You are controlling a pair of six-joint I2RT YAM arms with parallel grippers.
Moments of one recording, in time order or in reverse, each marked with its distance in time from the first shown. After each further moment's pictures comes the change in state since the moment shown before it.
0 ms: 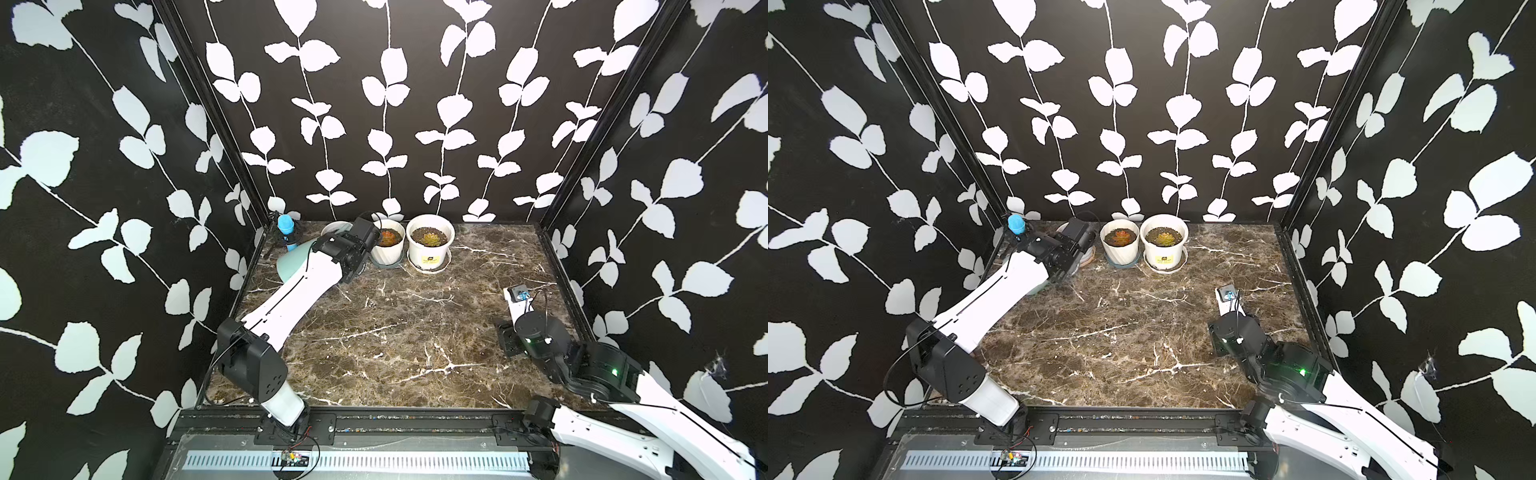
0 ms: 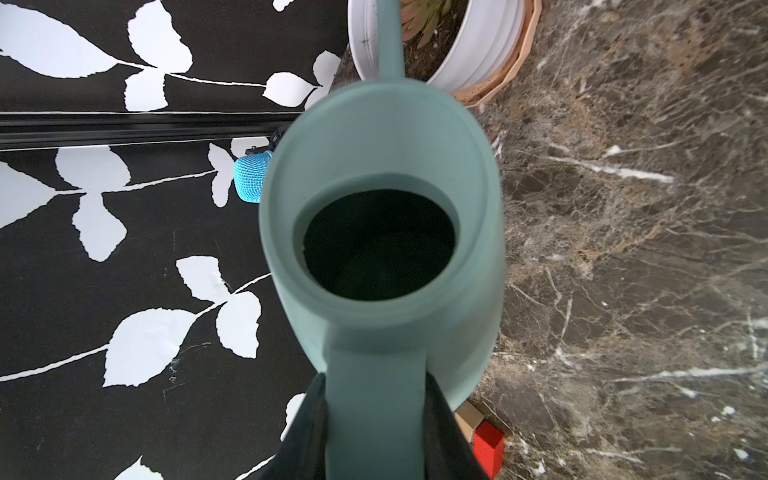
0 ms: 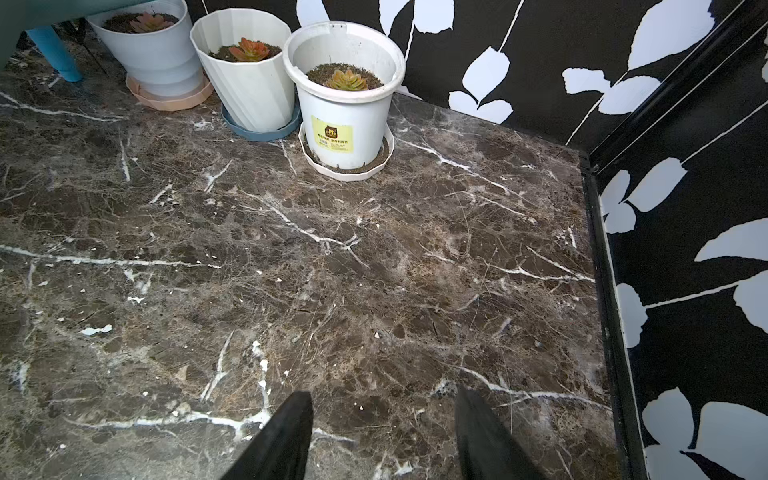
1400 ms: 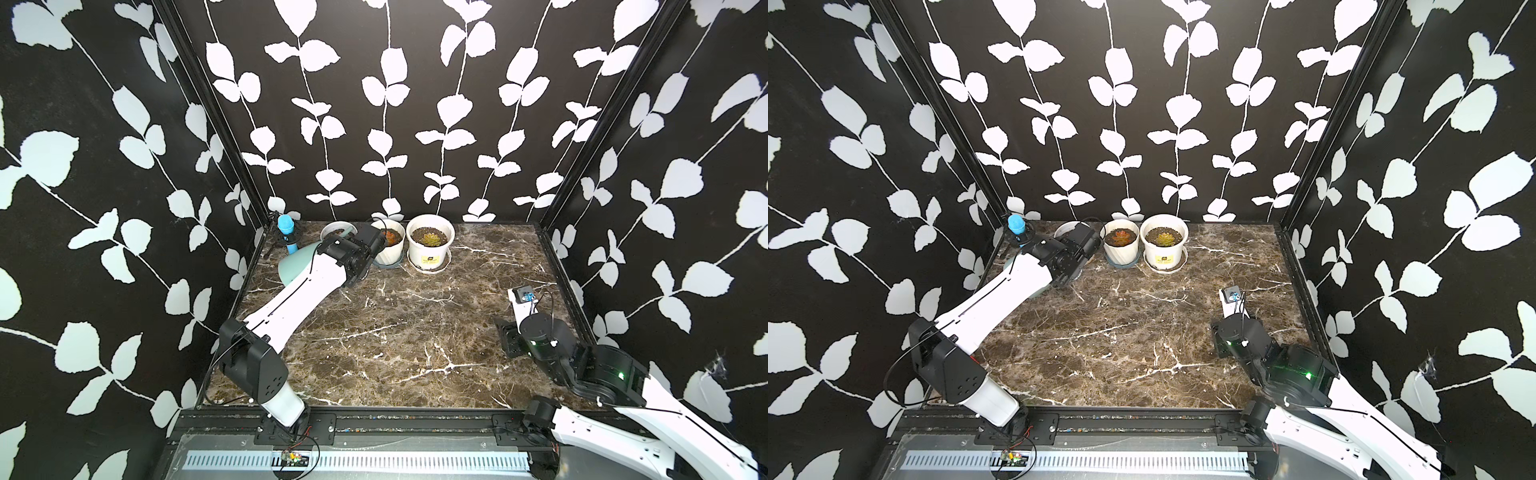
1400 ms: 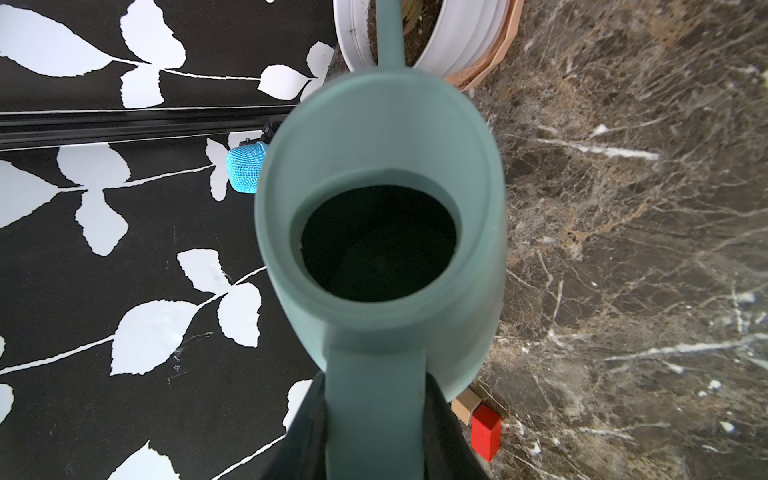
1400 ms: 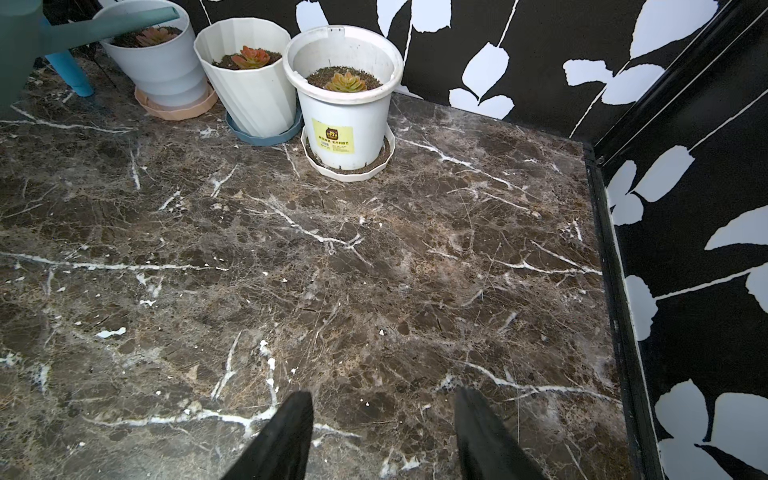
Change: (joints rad) left arm -0.040 -0.002 -0.008 -0.071 -0.024 -0.057; right arm 0.000 -0.027 0.000 -0.018 -0.011 0.036
